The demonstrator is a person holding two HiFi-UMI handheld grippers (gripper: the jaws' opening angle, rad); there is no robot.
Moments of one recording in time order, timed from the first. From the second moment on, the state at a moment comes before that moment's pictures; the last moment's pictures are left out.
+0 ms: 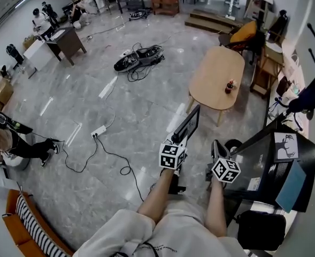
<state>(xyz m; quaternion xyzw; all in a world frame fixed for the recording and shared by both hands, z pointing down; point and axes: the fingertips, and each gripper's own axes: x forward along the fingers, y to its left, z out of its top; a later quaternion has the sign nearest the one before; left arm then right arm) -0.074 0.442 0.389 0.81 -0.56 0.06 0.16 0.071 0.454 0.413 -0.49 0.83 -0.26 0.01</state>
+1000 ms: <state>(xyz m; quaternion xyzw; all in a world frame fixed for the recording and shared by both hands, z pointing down) -0.107 0.218 0.394 0.83 -0.52 0.08 0.18 0.035 0.246 0.435 -0.56 0.79 -0.24 -0.06</state>
